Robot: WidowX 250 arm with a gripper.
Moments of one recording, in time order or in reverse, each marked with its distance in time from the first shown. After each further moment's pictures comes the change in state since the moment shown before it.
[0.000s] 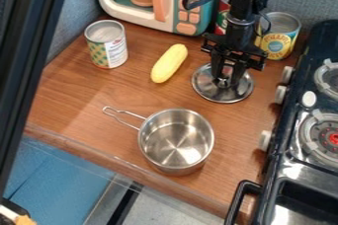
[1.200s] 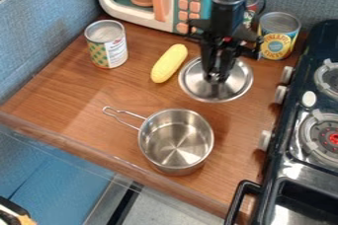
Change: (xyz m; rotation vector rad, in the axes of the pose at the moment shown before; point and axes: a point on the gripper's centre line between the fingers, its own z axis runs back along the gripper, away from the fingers) arm -0.066 -0.001 0.065 -0.074 -0.070 0.013
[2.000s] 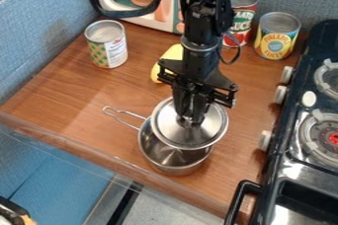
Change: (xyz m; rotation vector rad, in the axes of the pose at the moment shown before) arm -0.066 0.004 -0.018 0.016 0.055 -0.023
